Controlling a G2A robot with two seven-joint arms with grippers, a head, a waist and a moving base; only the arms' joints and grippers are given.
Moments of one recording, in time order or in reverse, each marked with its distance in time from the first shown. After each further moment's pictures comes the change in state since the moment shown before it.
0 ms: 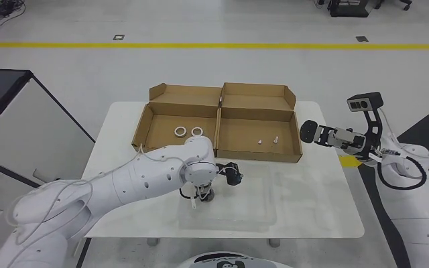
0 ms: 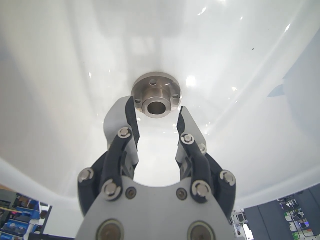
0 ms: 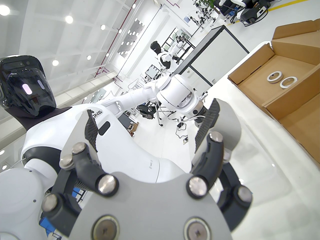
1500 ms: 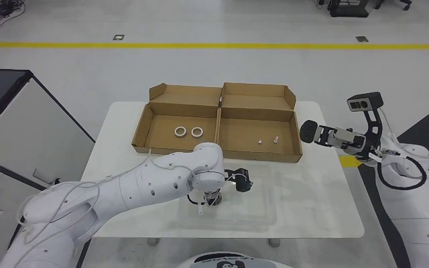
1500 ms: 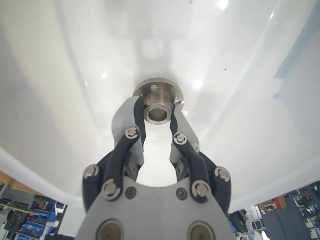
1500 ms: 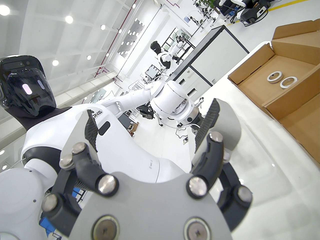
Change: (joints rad) left arm 0.025 -0.048 0.000 -0.034 0.059 0.000 0.000; right arm 0.000 0.000 0.000 0.000 0.000 0.000 0.000
